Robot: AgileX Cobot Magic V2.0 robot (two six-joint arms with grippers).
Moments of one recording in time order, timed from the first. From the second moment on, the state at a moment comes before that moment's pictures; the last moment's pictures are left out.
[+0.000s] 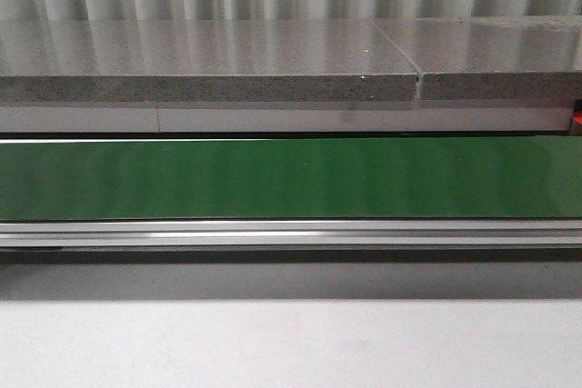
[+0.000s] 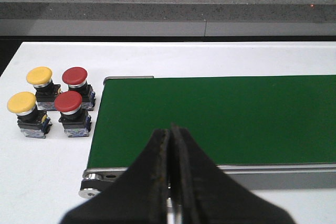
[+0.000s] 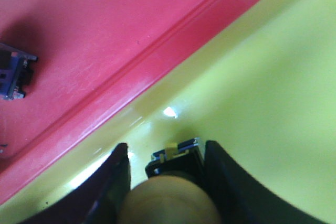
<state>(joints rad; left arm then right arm) -0.02 0.46 -0.57 -0.06 0.61 0.03 -0.69 1.77 -1.08 0.20 0.52 -0.02</state>
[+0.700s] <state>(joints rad) -0.02 0.46 -0.57 -0.06 0.61 0.03 -0.66 1.46 -1.08 0.22 0.56 -0.01</state>
